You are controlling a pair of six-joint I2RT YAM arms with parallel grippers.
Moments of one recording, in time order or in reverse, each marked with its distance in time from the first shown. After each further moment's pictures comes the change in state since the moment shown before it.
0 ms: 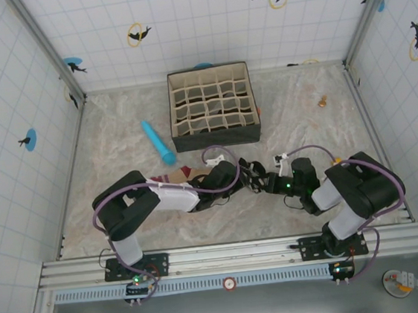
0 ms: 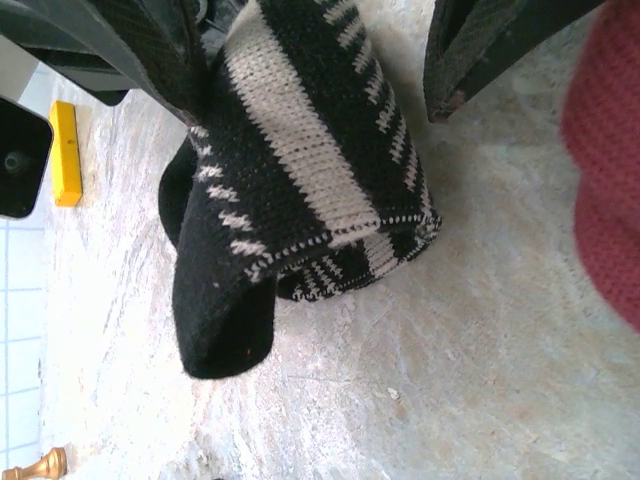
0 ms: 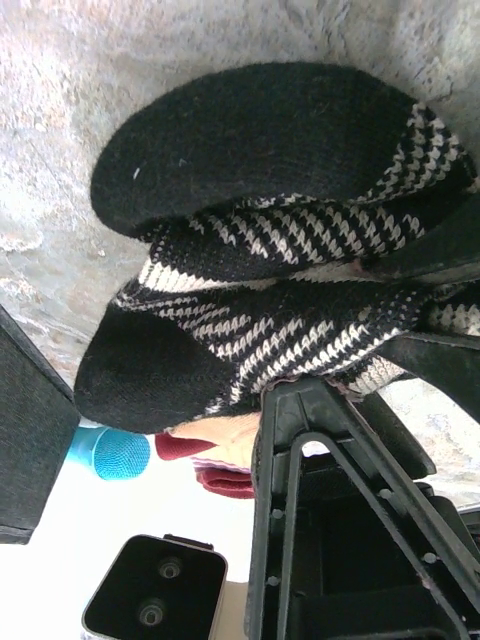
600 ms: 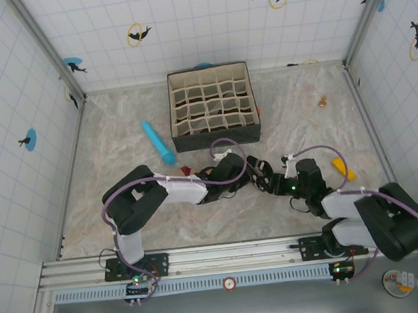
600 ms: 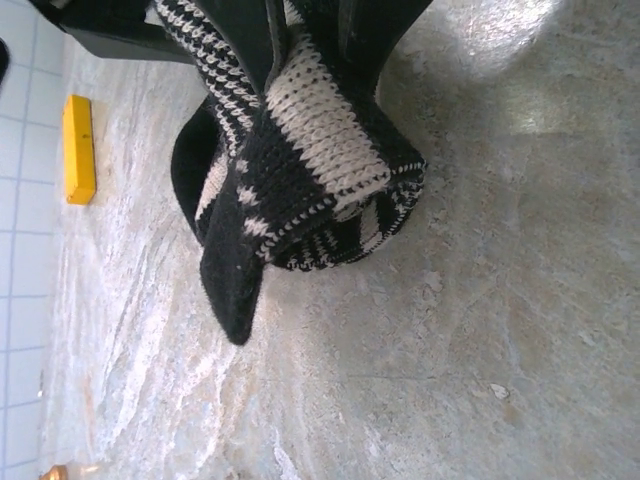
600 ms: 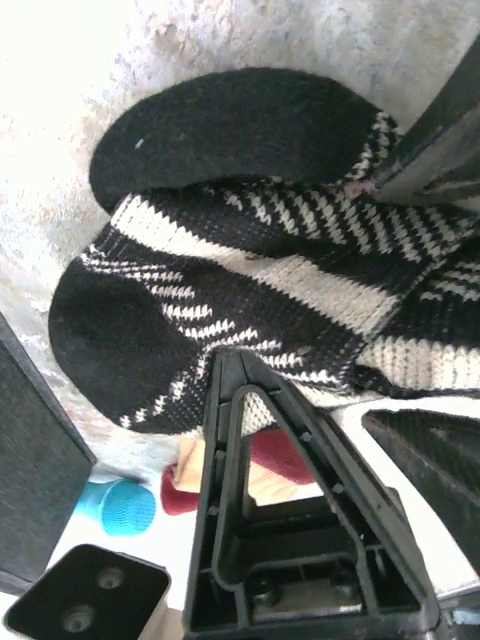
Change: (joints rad) left arm 0.012 0.078 0.141 -0.090 0.059 -0.002; right arm 0.011 -0.375 -0.005 -0.441 0.141 -0.139
